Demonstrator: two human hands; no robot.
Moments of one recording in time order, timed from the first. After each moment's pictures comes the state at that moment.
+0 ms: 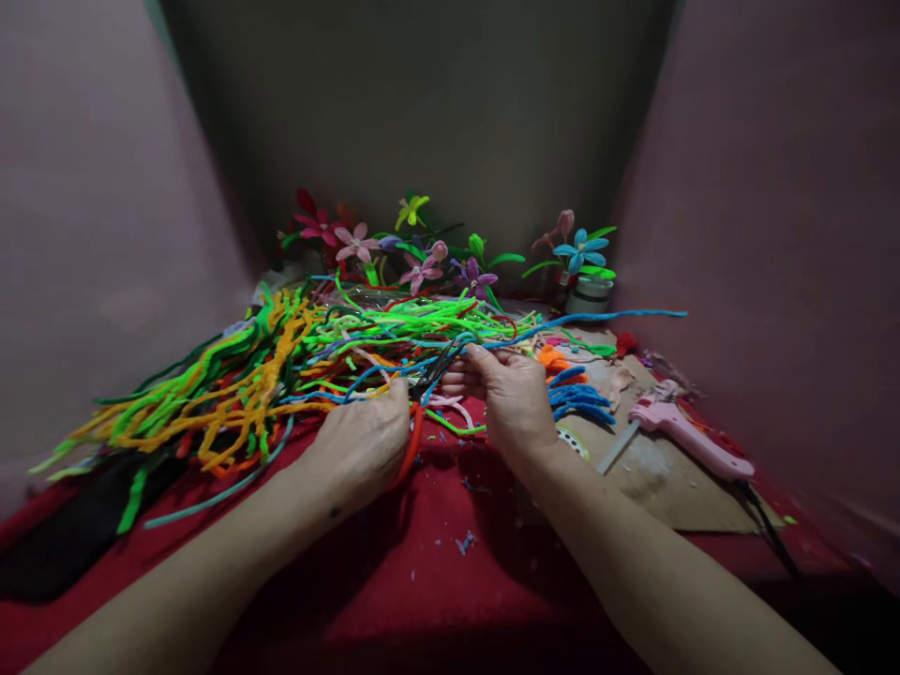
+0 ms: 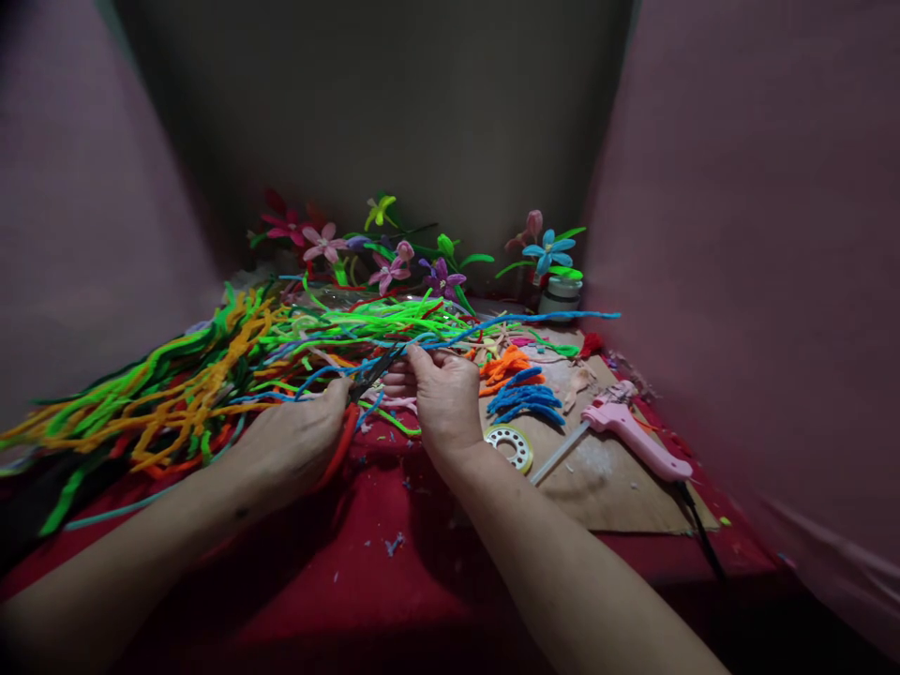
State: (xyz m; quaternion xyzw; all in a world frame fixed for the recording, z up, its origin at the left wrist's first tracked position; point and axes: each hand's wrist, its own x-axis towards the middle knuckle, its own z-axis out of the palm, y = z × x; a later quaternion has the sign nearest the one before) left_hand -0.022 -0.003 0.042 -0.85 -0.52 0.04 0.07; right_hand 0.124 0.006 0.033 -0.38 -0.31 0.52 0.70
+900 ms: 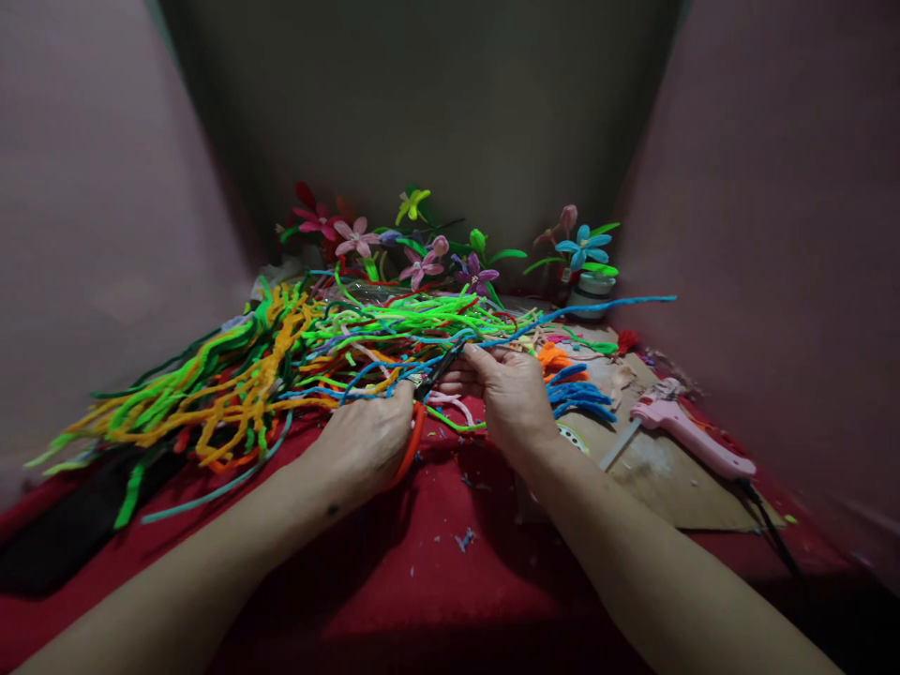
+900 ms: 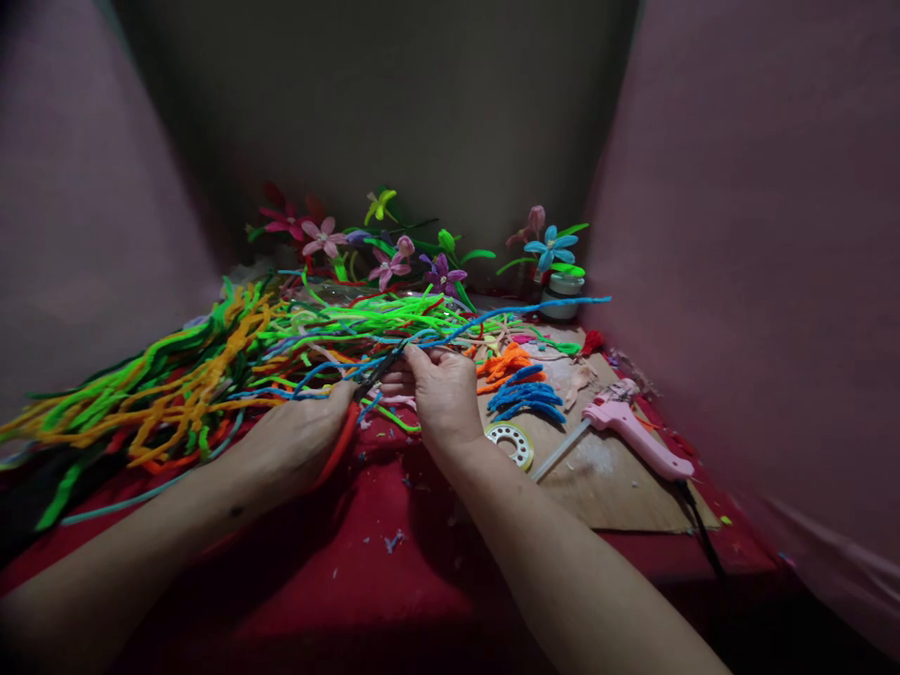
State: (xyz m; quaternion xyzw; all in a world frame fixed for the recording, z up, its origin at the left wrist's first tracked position) left_hand -0.023 0.003 0.034 -0.86 -0.50 0.04 0.08; right_hand 0.125 0.009 0.027 -0.36 -0.32 0.55 0.68
